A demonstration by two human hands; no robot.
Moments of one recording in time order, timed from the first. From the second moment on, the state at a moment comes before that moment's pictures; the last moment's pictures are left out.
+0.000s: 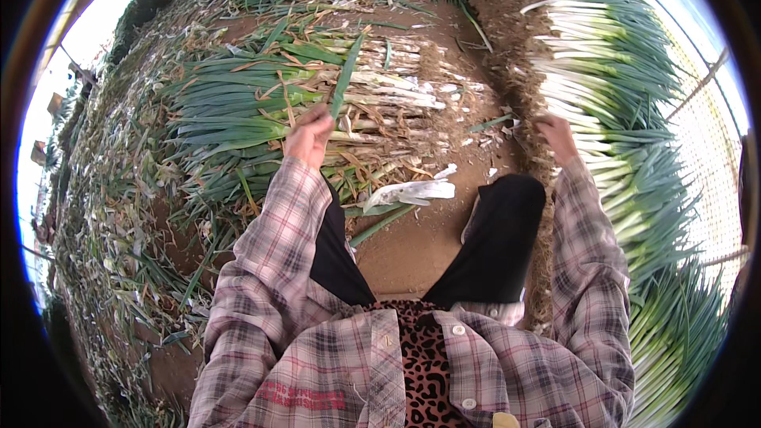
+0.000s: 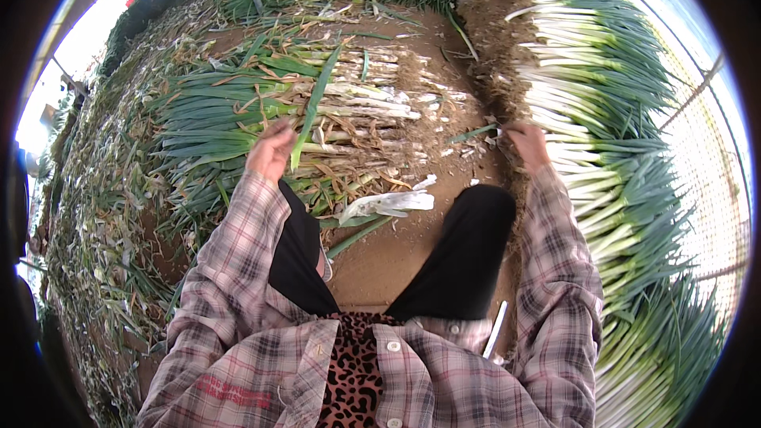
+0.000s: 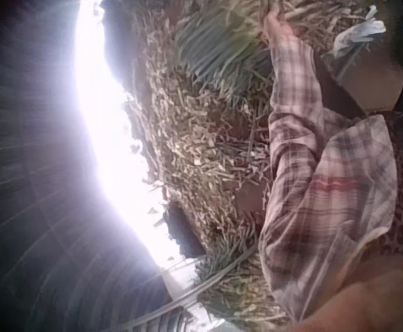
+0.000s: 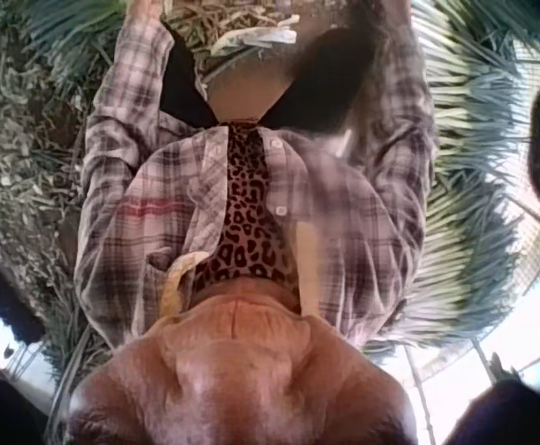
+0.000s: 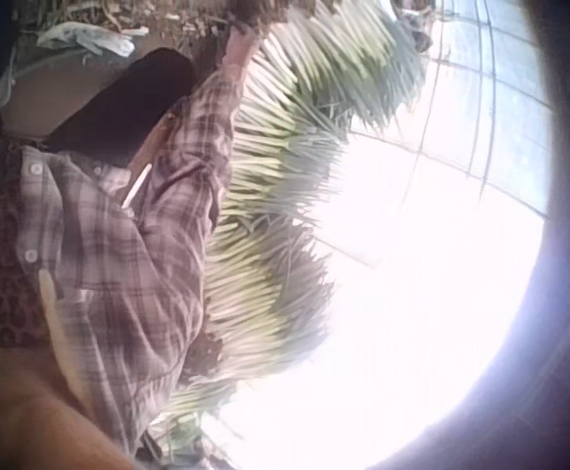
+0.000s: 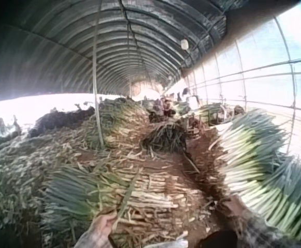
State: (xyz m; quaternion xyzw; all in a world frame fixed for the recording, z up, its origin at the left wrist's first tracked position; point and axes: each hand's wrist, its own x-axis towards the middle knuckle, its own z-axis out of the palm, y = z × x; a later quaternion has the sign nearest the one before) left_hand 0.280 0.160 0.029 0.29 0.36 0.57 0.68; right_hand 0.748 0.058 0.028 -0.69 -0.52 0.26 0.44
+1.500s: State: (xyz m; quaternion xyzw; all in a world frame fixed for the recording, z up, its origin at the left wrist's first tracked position) left_hand 0.178 0.173 -0.011 -0.05 0.35 0.65 0.67; right_hand 0.443 0.061 0.072 -0.55 -0.78 -0.07 0.29
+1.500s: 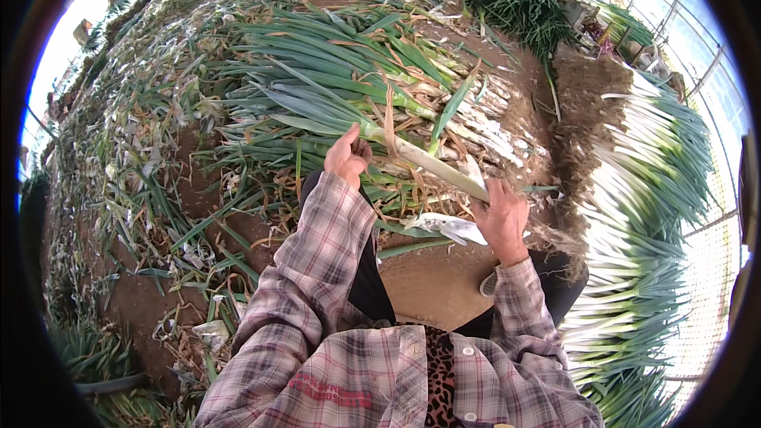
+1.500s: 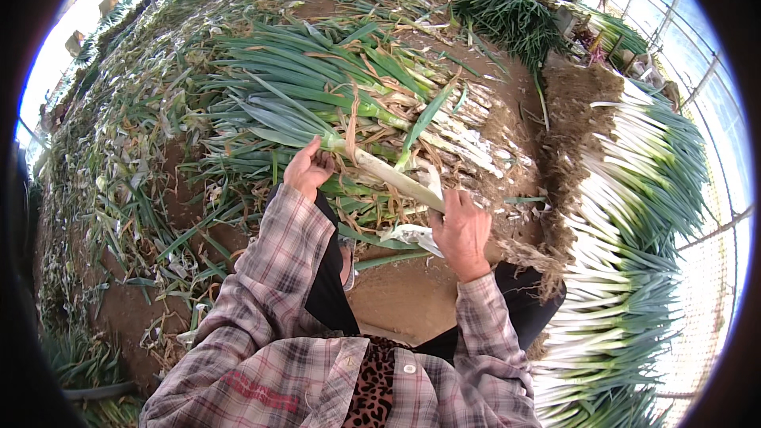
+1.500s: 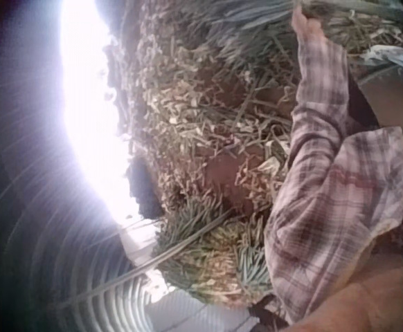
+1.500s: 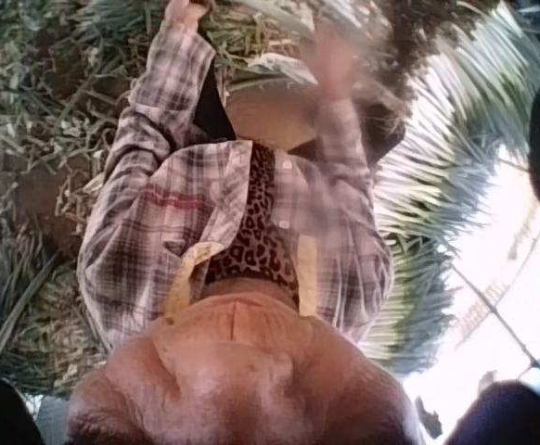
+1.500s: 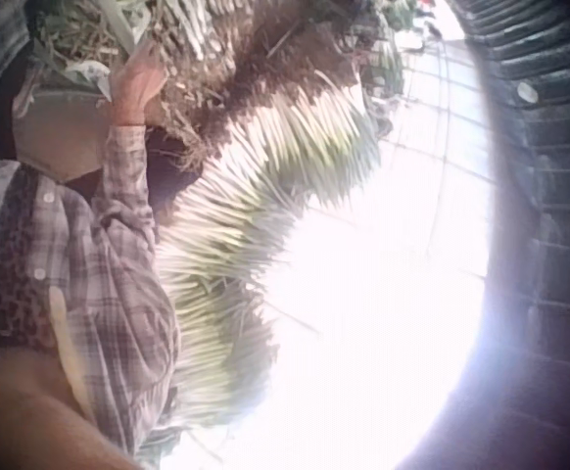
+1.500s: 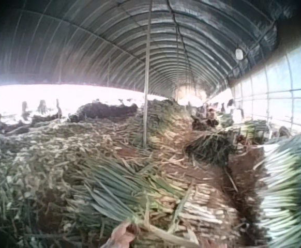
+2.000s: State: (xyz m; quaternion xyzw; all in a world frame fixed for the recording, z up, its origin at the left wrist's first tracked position) left_hand 0.261 0.118 0.018 -0.09 0.22 0.54 0.81; right_hand 0.491 -0.014 0.163 -0.54 -0.79 -0.19 0.21
